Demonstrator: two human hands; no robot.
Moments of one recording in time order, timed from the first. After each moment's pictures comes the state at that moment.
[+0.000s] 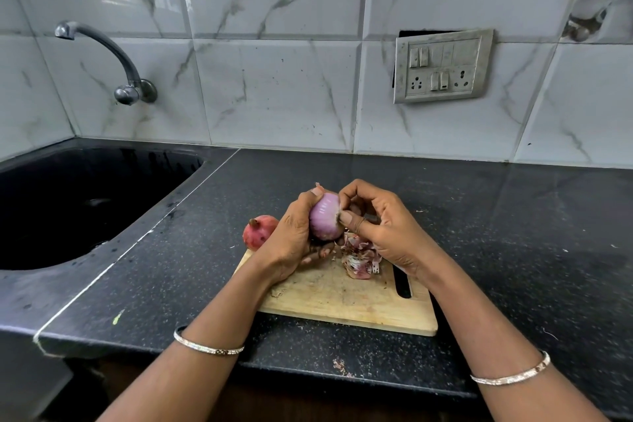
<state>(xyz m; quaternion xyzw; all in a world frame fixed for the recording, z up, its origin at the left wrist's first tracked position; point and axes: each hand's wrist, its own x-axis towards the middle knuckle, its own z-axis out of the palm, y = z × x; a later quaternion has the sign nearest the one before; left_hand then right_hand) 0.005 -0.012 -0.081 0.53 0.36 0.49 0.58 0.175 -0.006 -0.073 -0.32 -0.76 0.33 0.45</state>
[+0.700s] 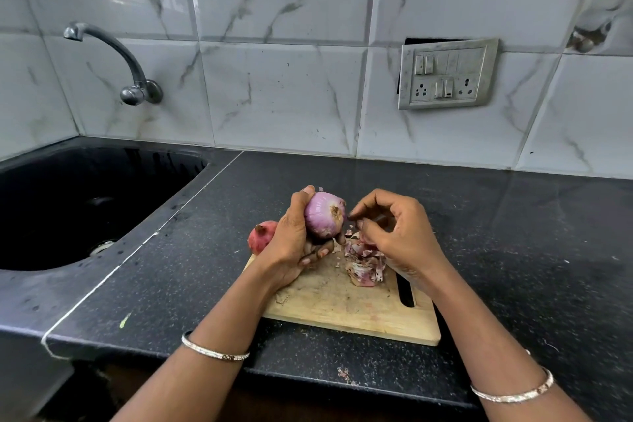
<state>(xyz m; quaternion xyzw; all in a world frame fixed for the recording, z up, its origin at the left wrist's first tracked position) -0.001 -0.006 -0.078 0.47 0.35 0.50 0.63 0.178 -0.011 -0.070 -0.39 -0.74 0.21 0.51</state>
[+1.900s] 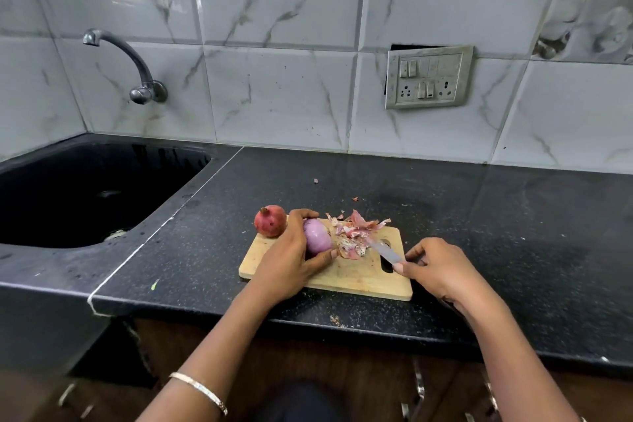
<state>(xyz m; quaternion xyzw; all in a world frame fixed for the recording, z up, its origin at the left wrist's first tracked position) -0.021 -0.066 -0.115 0.75 0.48 0.40 0.20 0.234 -0.097 -0.072 -0.75 -0.62 0.17 0.15</state>
